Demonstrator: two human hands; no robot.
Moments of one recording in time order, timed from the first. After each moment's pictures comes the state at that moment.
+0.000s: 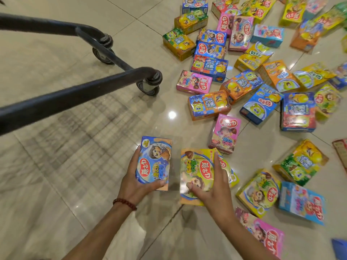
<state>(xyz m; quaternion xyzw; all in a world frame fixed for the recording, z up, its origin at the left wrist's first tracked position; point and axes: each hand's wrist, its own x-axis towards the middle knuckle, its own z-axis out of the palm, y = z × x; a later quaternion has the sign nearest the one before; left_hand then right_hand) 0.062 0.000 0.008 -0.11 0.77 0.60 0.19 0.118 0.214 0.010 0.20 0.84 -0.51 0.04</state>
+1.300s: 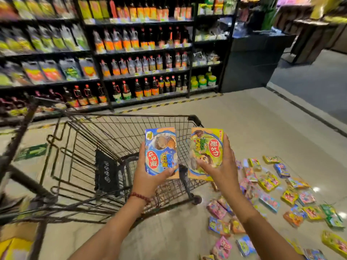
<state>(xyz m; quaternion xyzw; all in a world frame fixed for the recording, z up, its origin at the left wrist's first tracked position) 0.042 -0.059 0.768 -0.14 0.66 0.71 -0.21 -0.041 0.133 0.781 -0.13 0.84 -0.52 -0.08</state>
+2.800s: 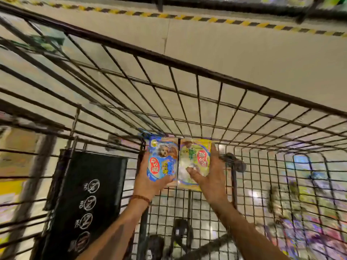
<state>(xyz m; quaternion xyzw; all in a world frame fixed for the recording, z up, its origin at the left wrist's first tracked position) -0.174 -0.337 0.362 -0.47 0.59 0.65 -0.09 -0.310 -0.206 0.364 -0.18 0.85 -0.41 0.27</state>
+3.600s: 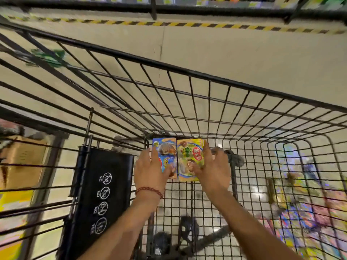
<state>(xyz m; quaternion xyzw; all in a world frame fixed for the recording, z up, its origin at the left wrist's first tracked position) -0.183 -0.338 0.415 -0.44 0.87 0.20 0.07 -0.299 -0.214 0.415 -0.25 0.95 -0.07 0.18</state>
